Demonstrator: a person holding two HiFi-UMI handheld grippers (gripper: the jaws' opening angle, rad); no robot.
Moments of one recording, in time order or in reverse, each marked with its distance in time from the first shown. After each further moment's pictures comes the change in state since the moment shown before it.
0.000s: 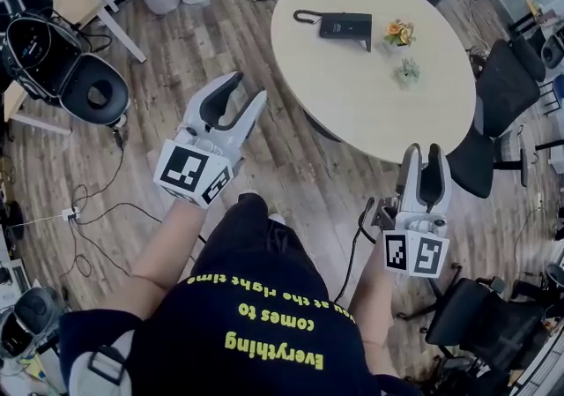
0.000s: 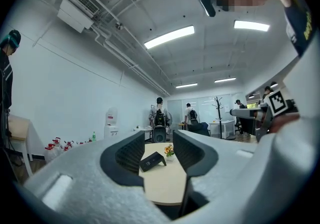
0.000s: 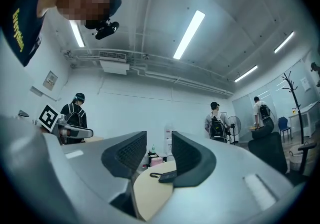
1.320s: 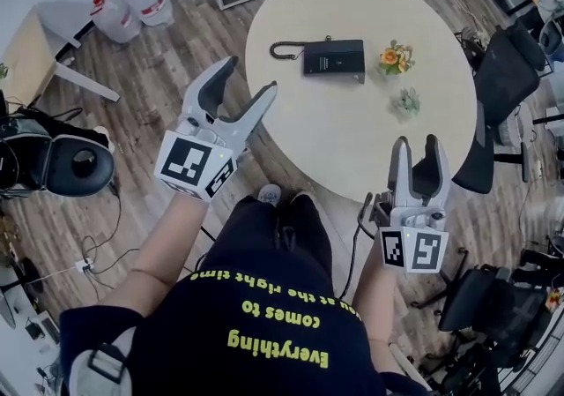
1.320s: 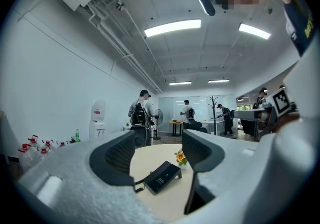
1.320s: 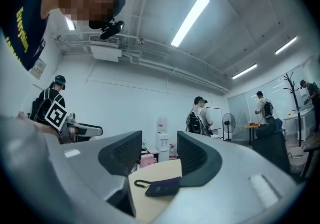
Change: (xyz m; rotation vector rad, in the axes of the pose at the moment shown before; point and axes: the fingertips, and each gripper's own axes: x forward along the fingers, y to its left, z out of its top) left arm 0.221 0.133 -0.015 -0.025 0.030 -0.154; right arm 0.215 -0.025 -0.048 -0.034 0.072 -0.080
